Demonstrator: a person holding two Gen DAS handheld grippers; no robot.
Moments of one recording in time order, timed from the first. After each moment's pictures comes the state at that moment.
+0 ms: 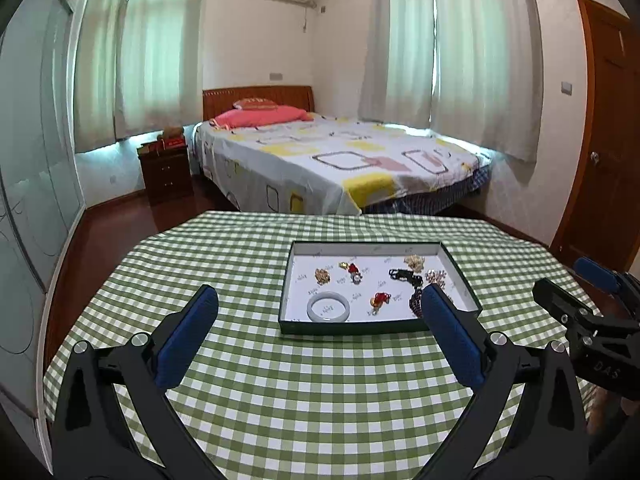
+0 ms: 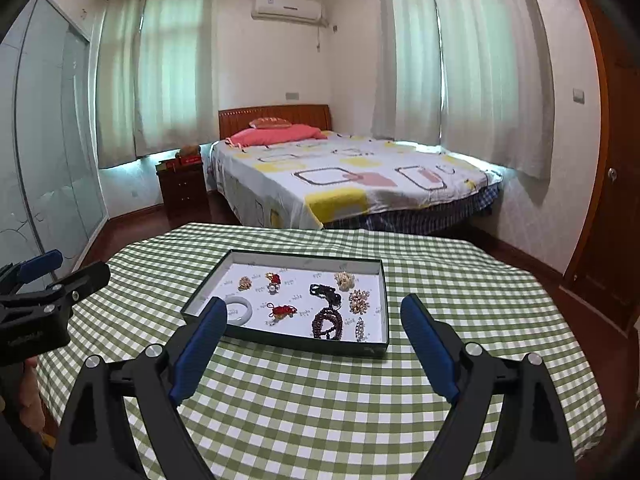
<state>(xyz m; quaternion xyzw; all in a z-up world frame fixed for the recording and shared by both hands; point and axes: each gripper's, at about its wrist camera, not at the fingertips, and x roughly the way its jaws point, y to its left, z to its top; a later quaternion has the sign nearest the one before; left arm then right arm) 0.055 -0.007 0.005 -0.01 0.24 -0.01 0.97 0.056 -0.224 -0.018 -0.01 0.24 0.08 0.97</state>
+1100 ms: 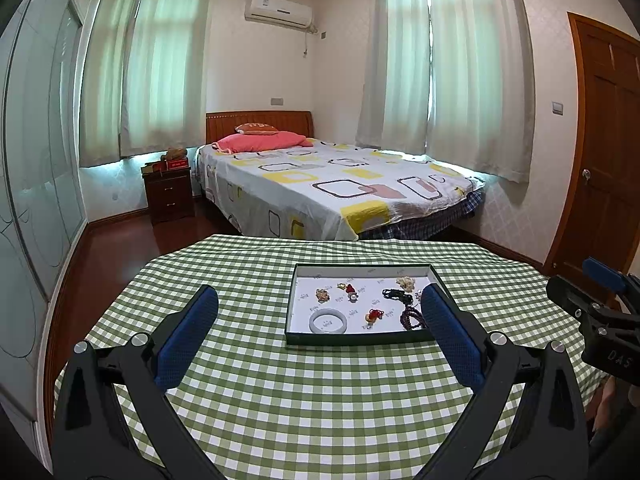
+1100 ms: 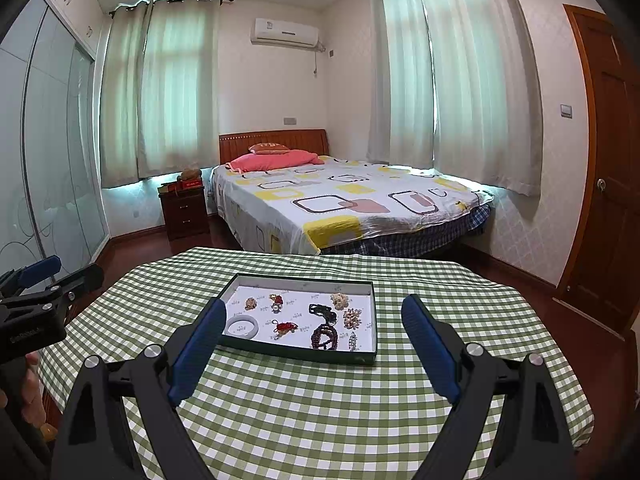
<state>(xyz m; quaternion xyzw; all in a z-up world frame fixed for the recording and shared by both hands) 0.015 0.002 0.030 -0.01 0.20 -0.01 0.98 0.014 -0.234 0.009 0.00 0.20 0.07 0.98</state>
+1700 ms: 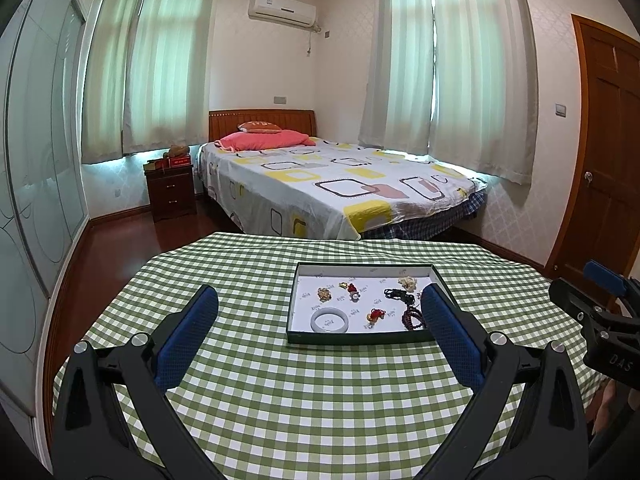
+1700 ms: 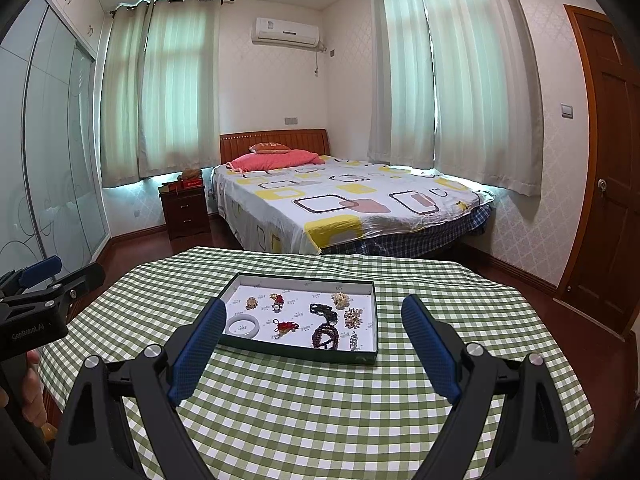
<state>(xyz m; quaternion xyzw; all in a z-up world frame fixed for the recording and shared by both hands) 0.013 0.004 0.028 -0.02 0.20 -0.01 0.98 0.014 -0.233 0.010 0.00 0.20 0.07 0.98</state>
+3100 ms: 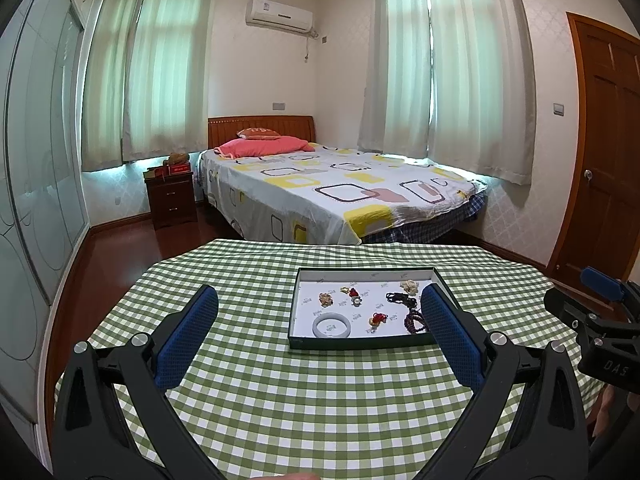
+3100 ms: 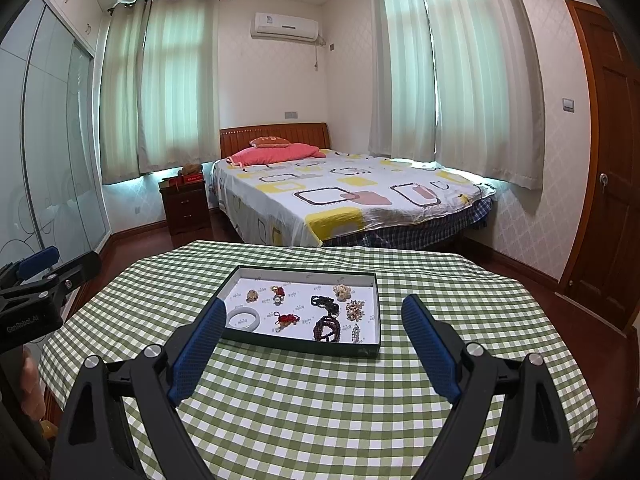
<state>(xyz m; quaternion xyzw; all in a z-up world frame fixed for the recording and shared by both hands) 0.015 0.003 0.026 -0.01 0.19 -0.01 0.98 0.015 -0.229 0.005 0.00 0.21 0.07 0.98</state>
